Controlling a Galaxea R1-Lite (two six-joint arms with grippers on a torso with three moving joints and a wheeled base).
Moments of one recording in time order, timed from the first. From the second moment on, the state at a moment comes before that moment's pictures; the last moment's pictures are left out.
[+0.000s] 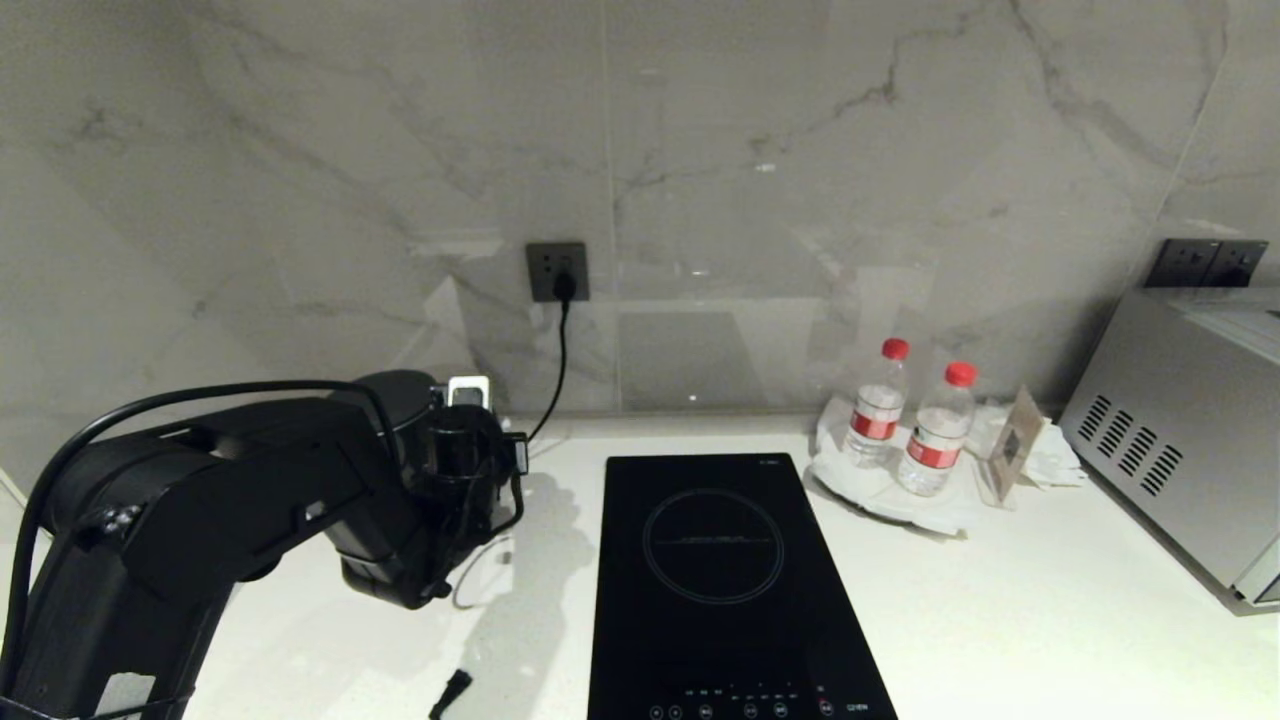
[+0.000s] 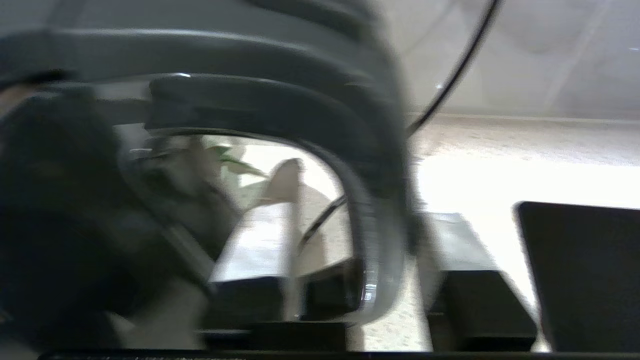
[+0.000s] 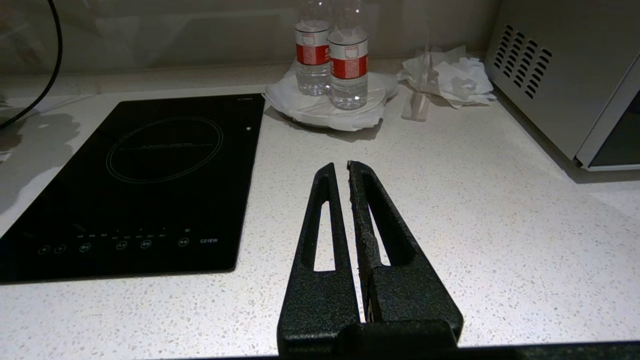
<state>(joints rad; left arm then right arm) -0.32 2.40 -1.03 -1.22 0.49 -0.03 0.00 0.00 0.00 0.00 0.00 0.00</state>
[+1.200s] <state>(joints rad) -0.39 2.34 -0.84 -1.29 0.48 -0.05 0.00 0.00 0.00 0.00 0.00 0.00</state>
